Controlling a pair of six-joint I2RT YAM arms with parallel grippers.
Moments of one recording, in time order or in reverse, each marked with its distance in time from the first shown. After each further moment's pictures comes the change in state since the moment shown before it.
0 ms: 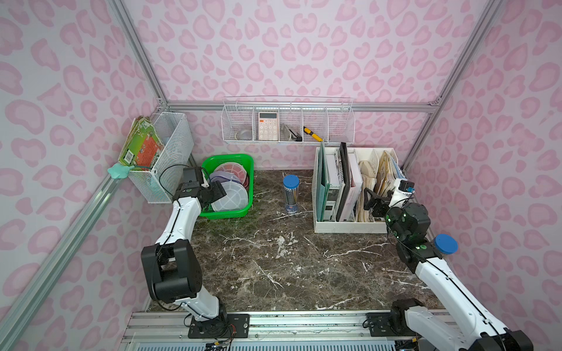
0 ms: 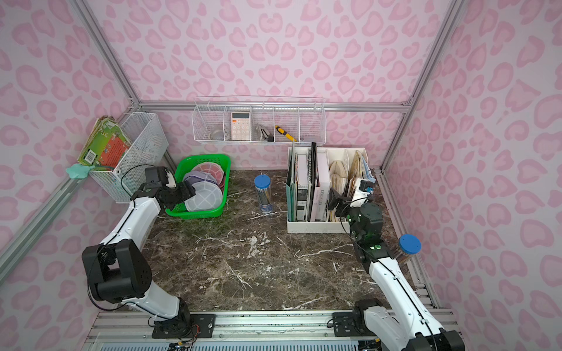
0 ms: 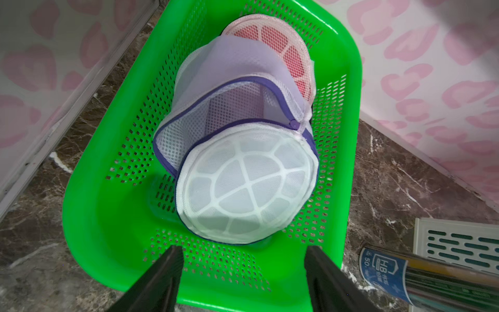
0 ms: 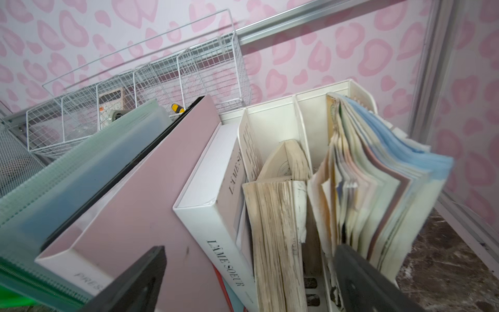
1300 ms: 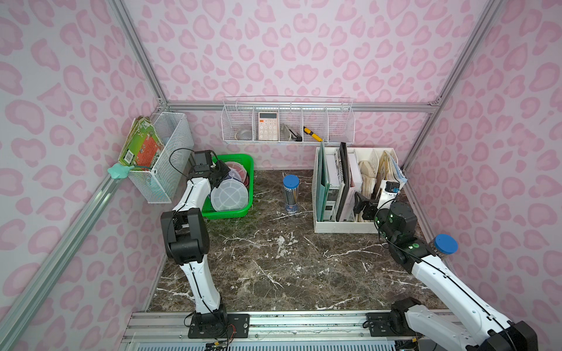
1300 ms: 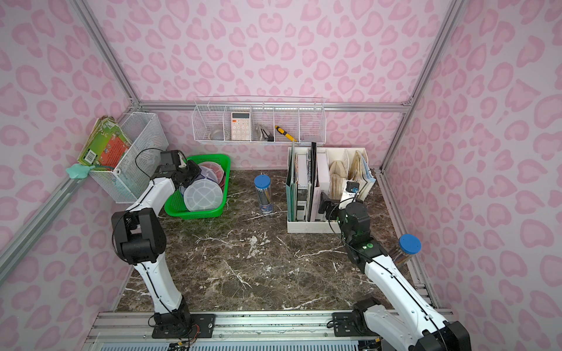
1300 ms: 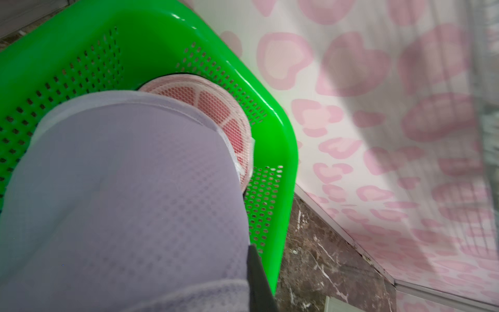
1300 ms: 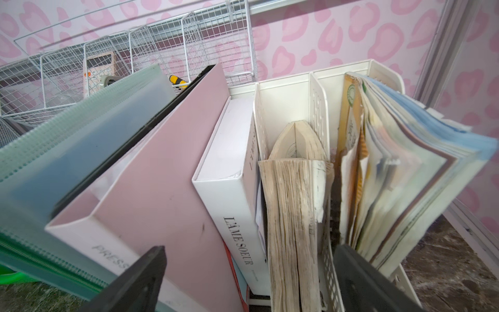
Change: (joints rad) left arm -0.055 0.317 0.317 0.212 0.110 -0.365; right arm 0.156 -0.002 0.011 -0.066 0.188 -0.026
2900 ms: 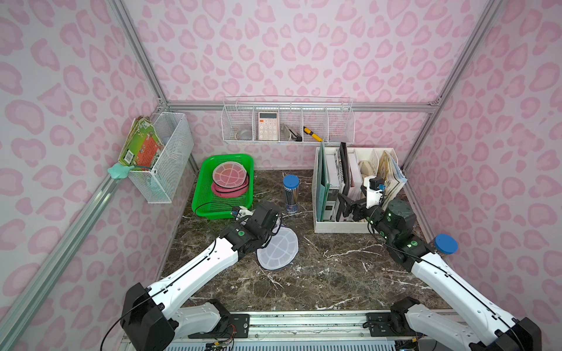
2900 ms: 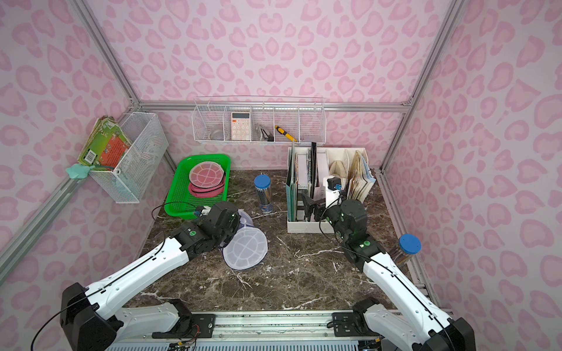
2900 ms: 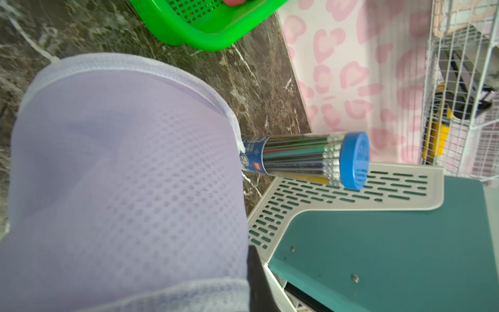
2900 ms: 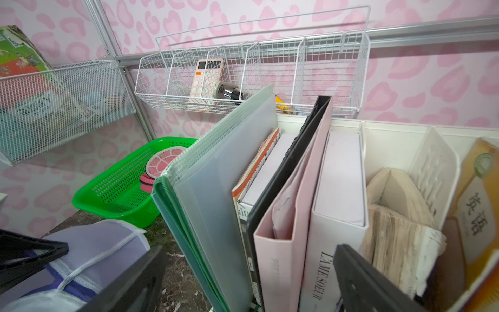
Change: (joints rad) left arm -0.826 -0.740 -0.658 -0.282 -0.681 -0.916; right arm 0.110 0.039 0.096 0.002 -0.253 -0.148
